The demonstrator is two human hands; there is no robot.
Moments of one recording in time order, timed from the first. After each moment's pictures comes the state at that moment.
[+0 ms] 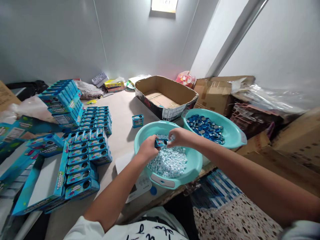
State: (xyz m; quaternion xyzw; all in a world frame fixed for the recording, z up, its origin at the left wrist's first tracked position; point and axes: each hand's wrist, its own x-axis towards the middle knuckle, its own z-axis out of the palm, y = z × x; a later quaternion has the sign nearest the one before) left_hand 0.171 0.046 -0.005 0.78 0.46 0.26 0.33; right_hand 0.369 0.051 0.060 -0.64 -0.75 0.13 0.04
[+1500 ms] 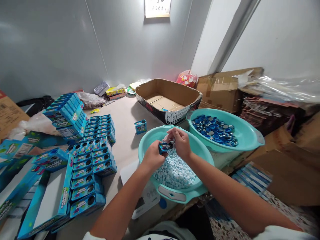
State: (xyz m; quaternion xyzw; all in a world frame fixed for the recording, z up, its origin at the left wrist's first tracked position) left_hand 0.176 0.051 -0.010 0.75 0.43 0.33 0.39; right_hand 0.321 0.054 0.012 -0.48 -0.48 0.35 0.65
